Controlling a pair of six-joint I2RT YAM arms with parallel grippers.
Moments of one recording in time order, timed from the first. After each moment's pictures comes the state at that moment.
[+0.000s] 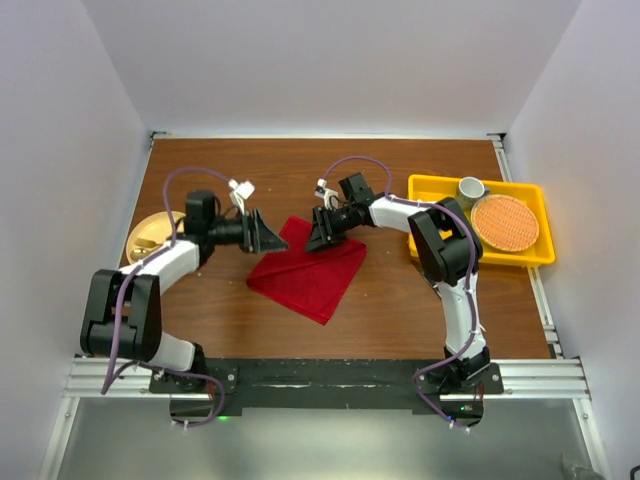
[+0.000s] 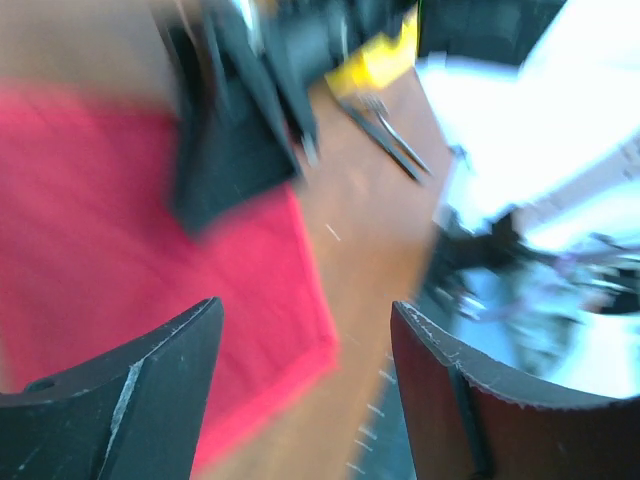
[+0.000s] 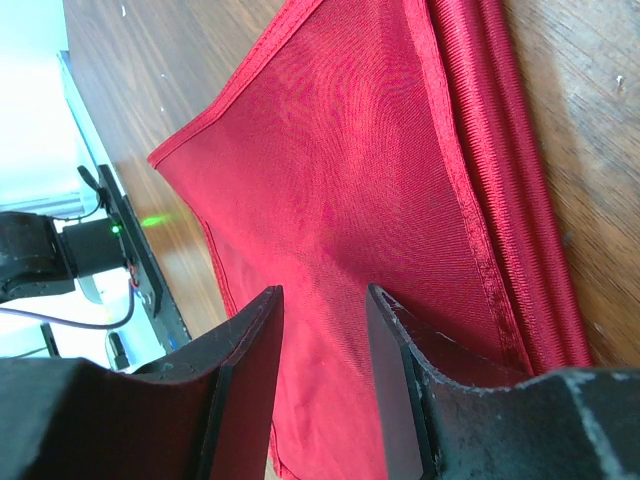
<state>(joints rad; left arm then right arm) -0.09 1.46 0.78 0.11 1.05 -0.37 0.52 2.19 1.44 -0.24 -0.80 0.36</state>
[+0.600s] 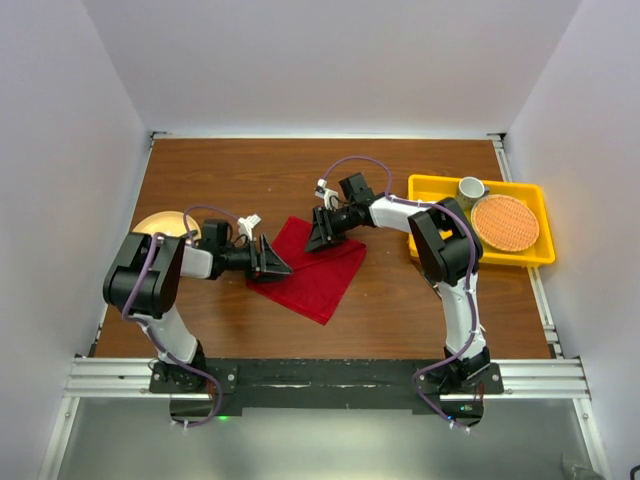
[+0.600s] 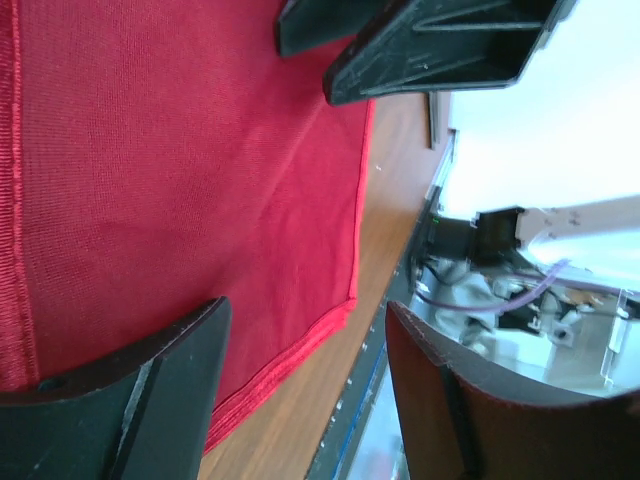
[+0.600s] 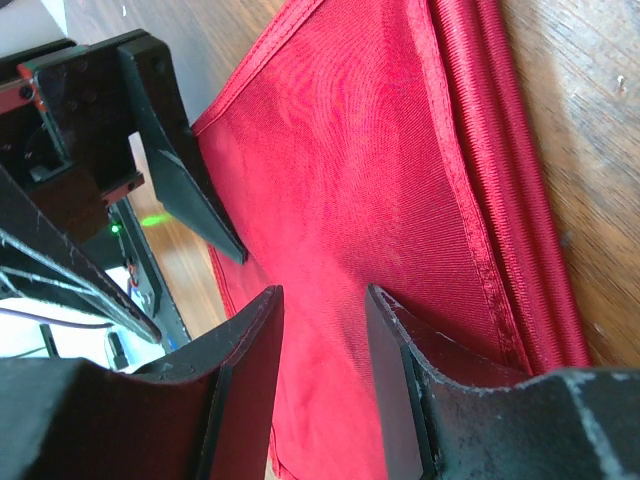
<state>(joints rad) -0.14 1.73 0.56 0.31 1.03 -0.58 0.52 2.19 1.43 -0.23 -0.80 0.36</state>
